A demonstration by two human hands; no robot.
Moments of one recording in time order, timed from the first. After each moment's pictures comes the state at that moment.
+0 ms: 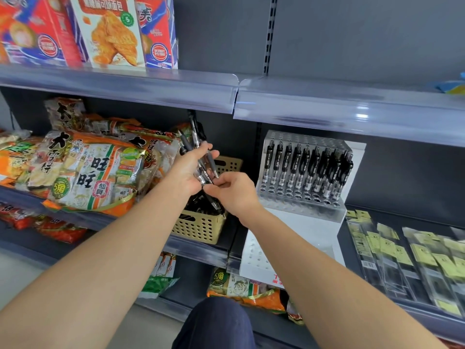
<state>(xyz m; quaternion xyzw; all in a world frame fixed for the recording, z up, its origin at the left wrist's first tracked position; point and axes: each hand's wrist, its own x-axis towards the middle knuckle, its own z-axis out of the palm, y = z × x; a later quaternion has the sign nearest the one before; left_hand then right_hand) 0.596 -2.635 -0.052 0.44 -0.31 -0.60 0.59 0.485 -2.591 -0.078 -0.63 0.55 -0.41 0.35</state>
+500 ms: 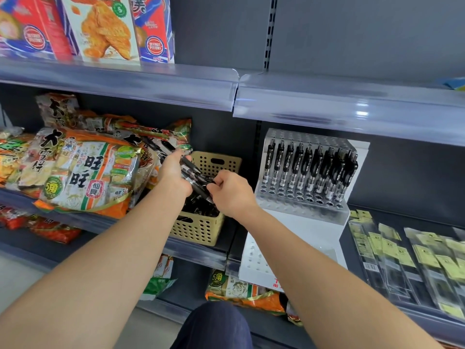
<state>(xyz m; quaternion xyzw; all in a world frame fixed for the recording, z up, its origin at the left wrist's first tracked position) 0.615 -2.665 -0.075 0.45 -0.12 -0.58 0.66 0.489 -2.605 -0.080 -0.70 0.60 -0.30 0.25</state>
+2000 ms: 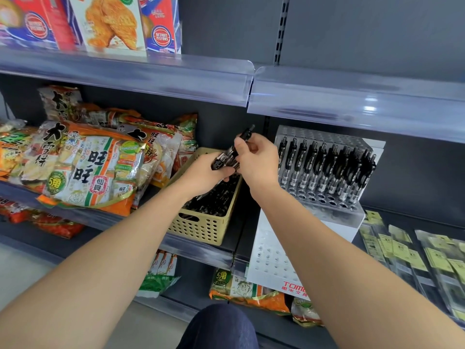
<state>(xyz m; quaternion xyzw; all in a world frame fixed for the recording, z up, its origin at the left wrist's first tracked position) 0.604 -2.648 -0.077 0.51 -0.72 -0.29 0.37 0.485 -2.636 -0.055 -0.54 0.51 -0.60 0.29</state>
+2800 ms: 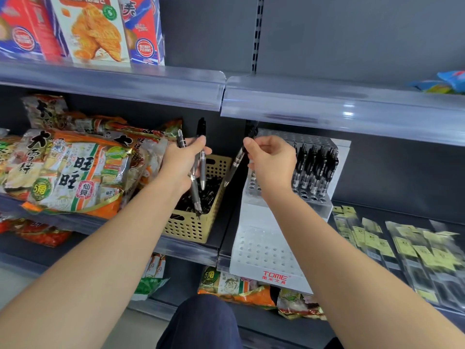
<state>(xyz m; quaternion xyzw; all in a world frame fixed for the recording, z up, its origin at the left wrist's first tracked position) 0.584 -2.625 -0.040 0.49 -0.40 -0.49 0.60 0.434 -2.596 -0.036 -0.47 0.54 -0.65 0.26</state>
